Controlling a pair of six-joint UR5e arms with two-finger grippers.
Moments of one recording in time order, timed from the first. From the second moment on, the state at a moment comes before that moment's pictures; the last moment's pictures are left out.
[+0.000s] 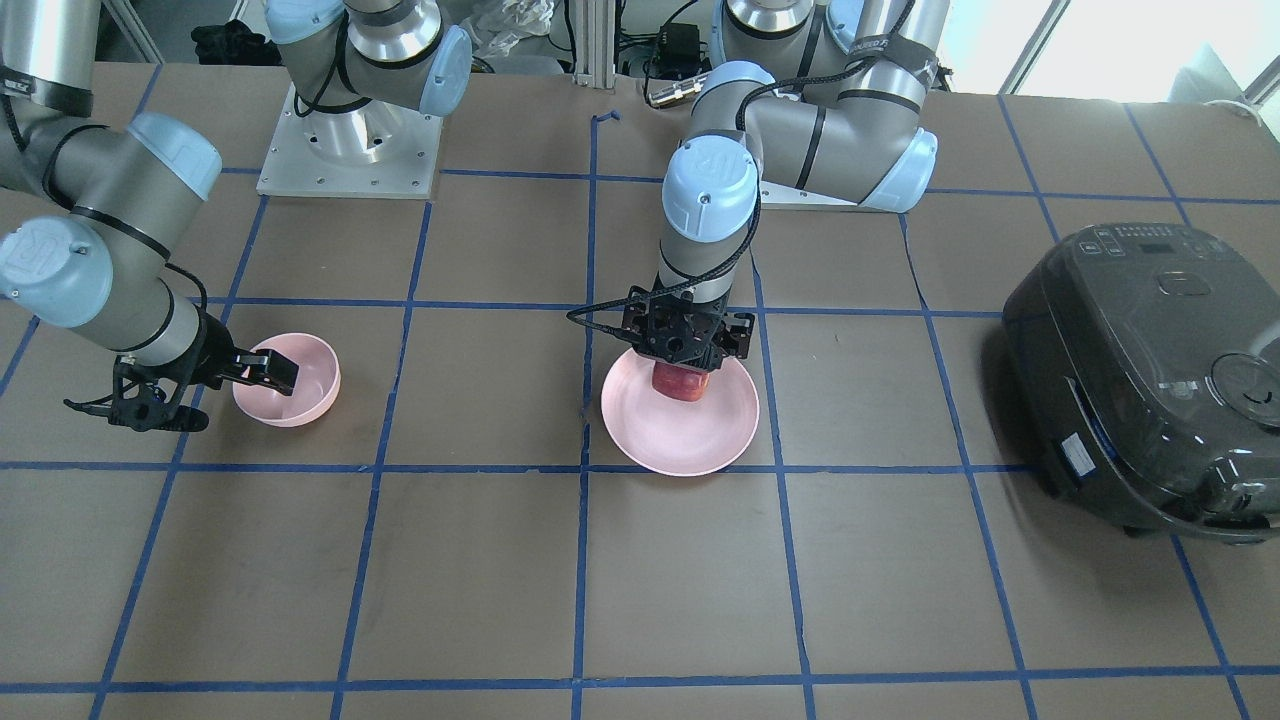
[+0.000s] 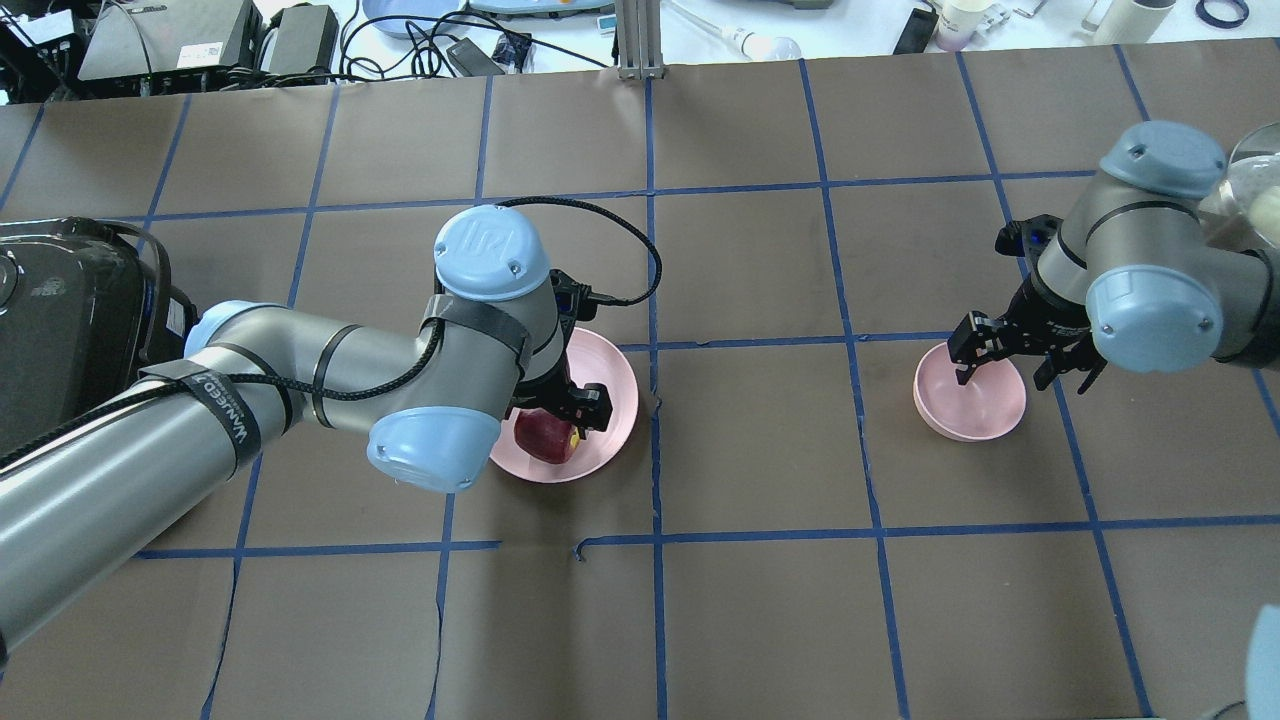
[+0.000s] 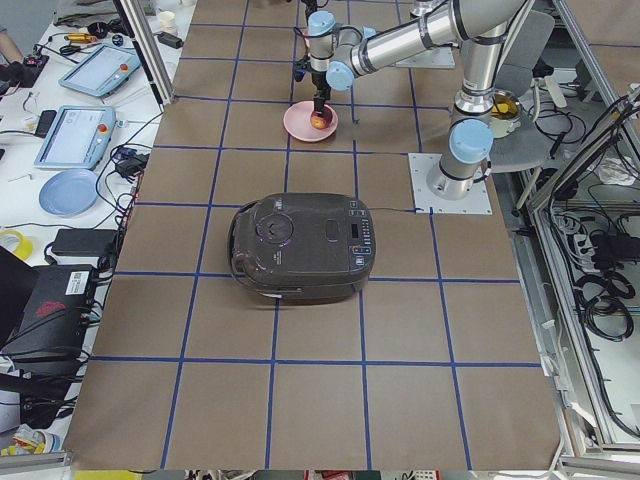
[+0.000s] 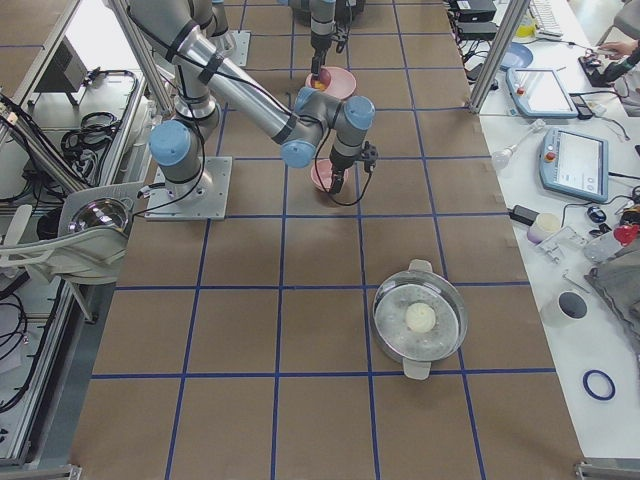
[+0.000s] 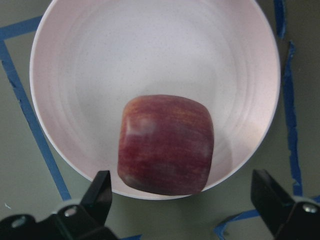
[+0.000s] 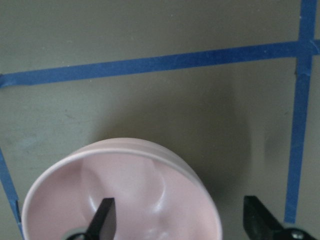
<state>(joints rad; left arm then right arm) -1.86 -1.80 -2.01 -0.96 1.60 0.00 1.24 -1.32 2.03 -2.09 -1.58 -0.23</state>
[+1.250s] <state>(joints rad) -1.85 -1.81 -1.80 -1.09 1.59 -0.14 1.37 -1.39 1.92 -1.97 -1.35 -0.23</state>
